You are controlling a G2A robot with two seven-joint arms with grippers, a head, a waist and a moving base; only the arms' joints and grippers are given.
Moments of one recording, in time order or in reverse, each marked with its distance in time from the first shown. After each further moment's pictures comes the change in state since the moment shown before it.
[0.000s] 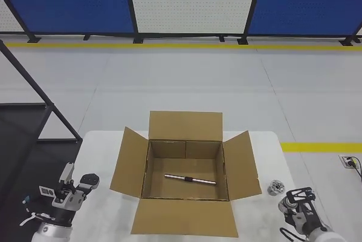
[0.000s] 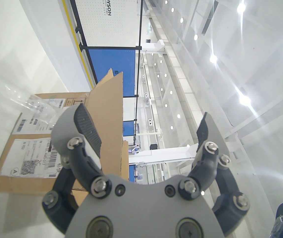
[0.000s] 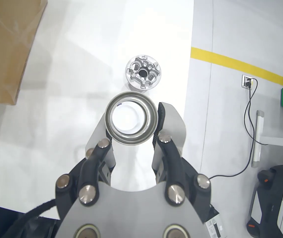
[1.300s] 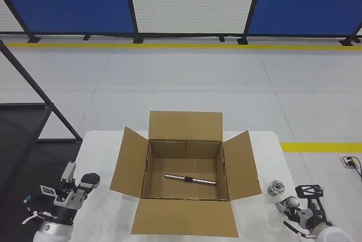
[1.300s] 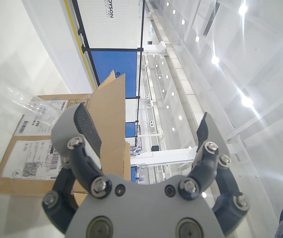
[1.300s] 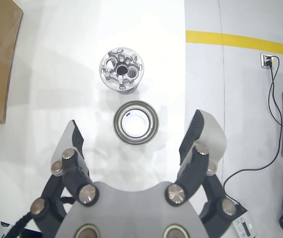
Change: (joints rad) left arm -0.012 -0.001 0.011 0.004 0.018 0.011 0.017; right arm 0.045 0.040 0.041 0.099 0.145 0.043 -0.033
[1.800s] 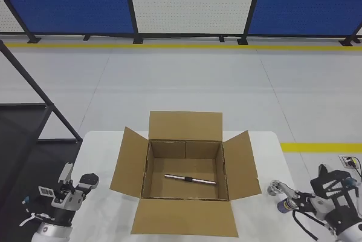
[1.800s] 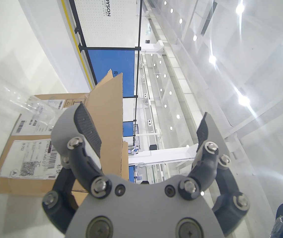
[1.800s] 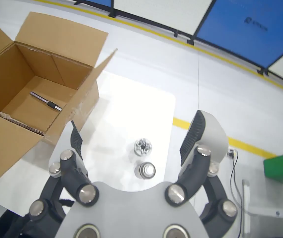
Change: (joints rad) left arm 0.018 -0.001 -0.019 0.005 -0.038 -0.036 -0.017; right arm 0.020 0.034 0.021 -0.464 0.014 -0.236 -0.035
